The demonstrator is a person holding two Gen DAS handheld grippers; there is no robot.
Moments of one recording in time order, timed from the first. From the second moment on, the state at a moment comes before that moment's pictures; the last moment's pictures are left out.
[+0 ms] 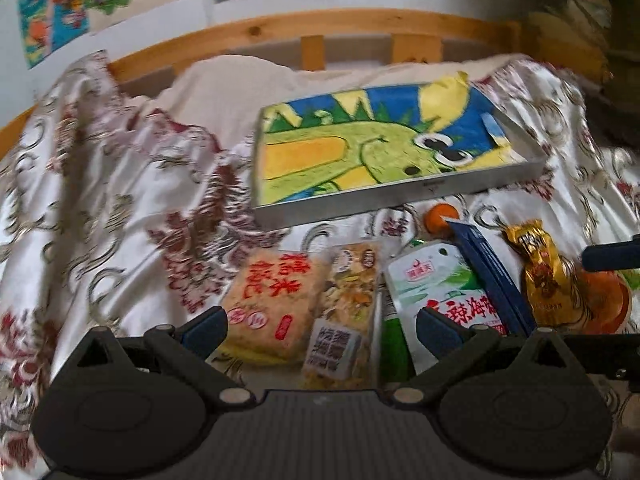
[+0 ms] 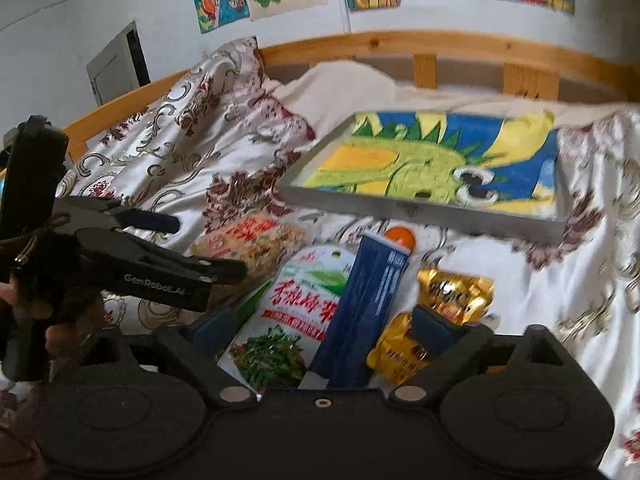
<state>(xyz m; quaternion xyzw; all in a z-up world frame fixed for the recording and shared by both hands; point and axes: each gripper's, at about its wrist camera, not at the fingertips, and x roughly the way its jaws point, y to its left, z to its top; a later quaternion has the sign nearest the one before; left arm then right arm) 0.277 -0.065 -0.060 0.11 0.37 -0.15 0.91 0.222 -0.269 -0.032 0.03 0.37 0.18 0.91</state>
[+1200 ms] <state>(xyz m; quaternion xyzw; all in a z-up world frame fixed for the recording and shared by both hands) 0.299 -0.078 -0.064 0.09 0.48 -0.17 0.86 0.248 -0.279 -0.071 0.10 0.46 0.15 0.87</state>
